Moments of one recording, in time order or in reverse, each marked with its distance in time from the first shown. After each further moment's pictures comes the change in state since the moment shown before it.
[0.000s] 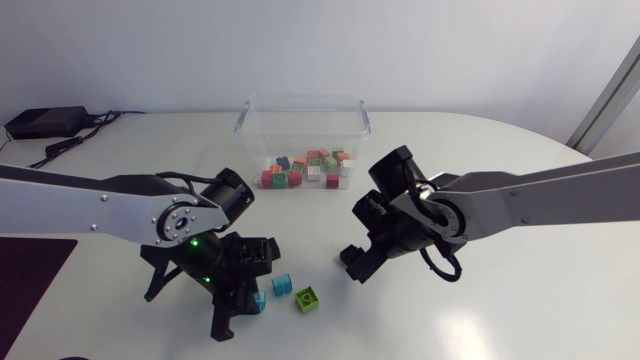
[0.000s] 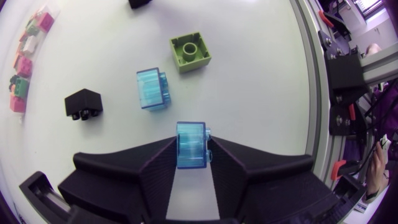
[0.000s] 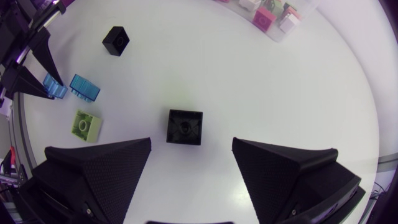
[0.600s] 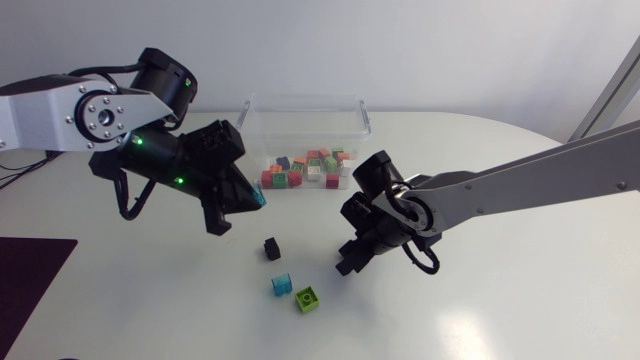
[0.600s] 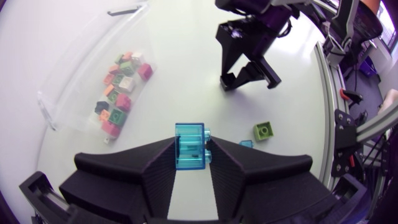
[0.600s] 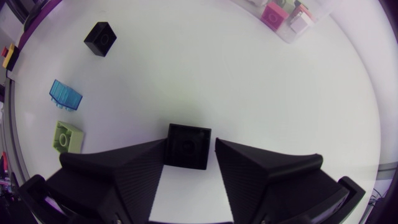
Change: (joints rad) left arm 0.195 -0.126 0.286 0.001 0.098 -0.064; right arm 0.003 0.150 0.082 0.043 0.012 -0.019
